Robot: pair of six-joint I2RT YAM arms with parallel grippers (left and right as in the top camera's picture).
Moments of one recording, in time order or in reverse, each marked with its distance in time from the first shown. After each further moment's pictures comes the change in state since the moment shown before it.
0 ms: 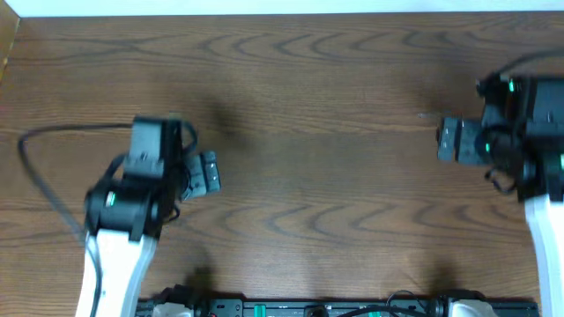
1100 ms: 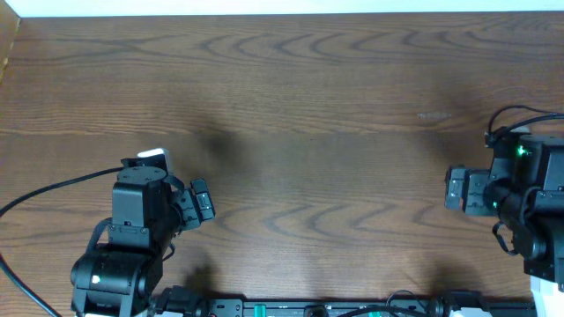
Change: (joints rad) left arm 0.000 -0.271 -0.142 0.015 0.000 -0.048; right arm 0.000 -0.244 -0.122 -0.103 0.059 -0.021
